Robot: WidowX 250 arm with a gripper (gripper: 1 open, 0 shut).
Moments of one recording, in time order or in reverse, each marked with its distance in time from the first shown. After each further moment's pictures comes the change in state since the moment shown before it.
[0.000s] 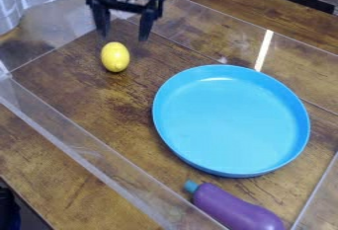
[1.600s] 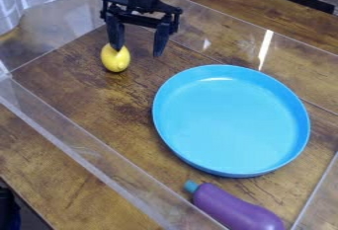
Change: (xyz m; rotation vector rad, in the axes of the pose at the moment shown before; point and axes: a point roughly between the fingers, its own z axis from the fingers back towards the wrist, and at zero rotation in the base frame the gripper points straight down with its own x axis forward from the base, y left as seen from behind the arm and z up) arm -0.029 -0.029 0.006 -0.032 0.071 -0.070
